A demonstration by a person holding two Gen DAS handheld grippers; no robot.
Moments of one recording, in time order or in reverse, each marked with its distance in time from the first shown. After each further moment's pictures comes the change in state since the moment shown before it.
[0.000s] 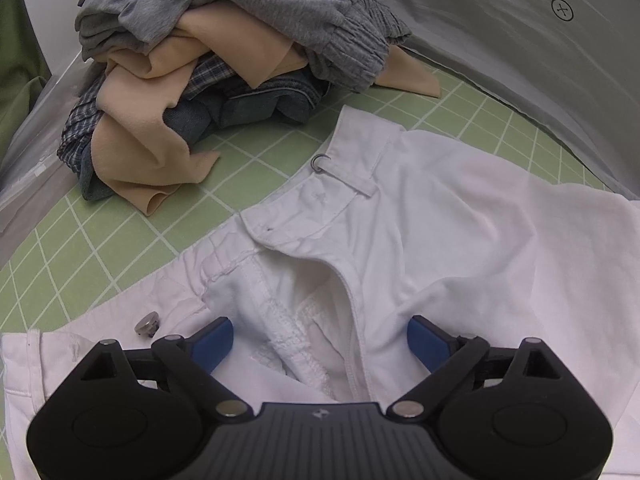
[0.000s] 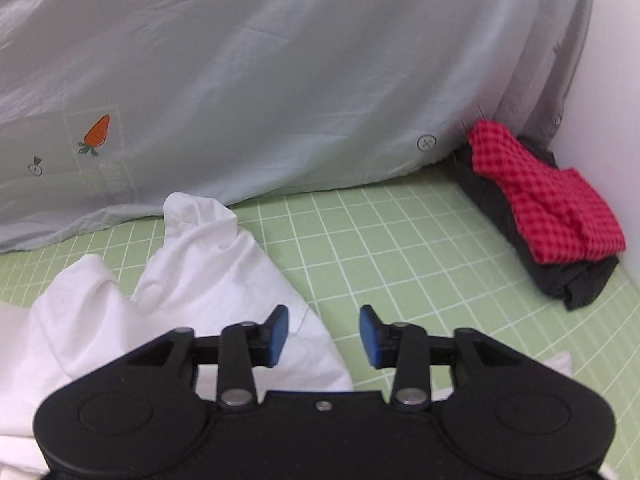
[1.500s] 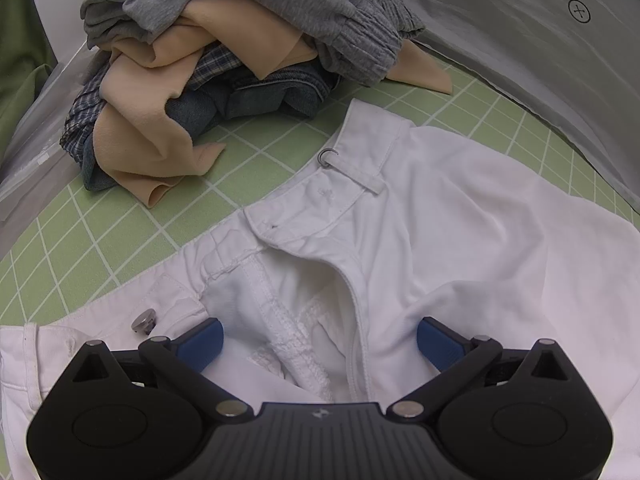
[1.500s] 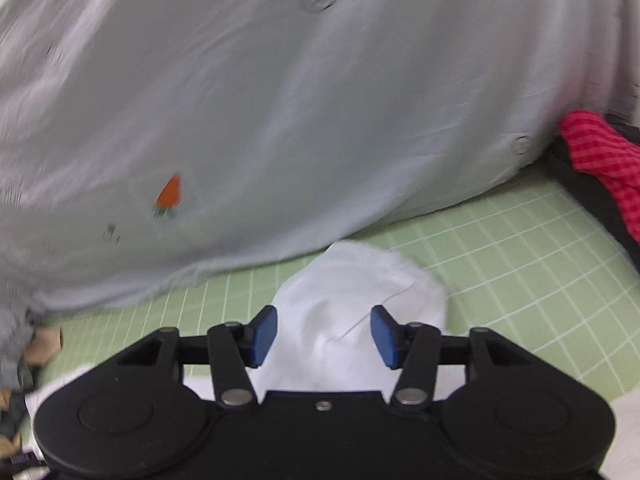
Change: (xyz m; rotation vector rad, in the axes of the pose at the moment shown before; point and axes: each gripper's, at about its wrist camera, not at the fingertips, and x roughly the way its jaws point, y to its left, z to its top) left arm 0.005 -0.002 0.005 -0.037 0.029 0.022; right arm 0.006 -0.006 0.040 0.177 -0.079 0.245
